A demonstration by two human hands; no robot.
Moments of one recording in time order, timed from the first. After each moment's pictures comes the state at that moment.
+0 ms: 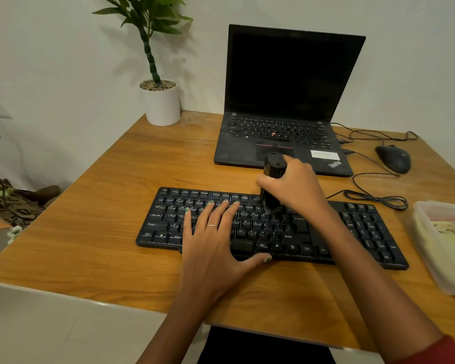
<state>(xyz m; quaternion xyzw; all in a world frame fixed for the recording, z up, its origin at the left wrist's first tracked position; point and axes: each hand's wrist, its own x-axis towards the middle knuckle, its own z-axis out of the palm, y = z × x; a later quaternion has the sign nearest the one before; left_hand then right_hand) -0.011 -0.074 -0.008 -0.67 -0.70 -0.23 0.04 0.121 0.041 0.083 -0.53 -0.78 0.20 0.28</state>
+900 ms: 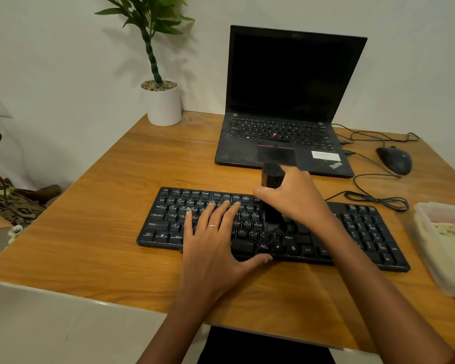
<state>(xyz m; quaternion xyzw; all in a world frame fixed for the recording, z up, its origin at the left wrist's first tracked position) -0.010 -0.074 -0.008 -0.67 -0.70 -0.24 0.04 0.121 0.028 0.082 -0.53 -0.78 0.23 0.25</state>
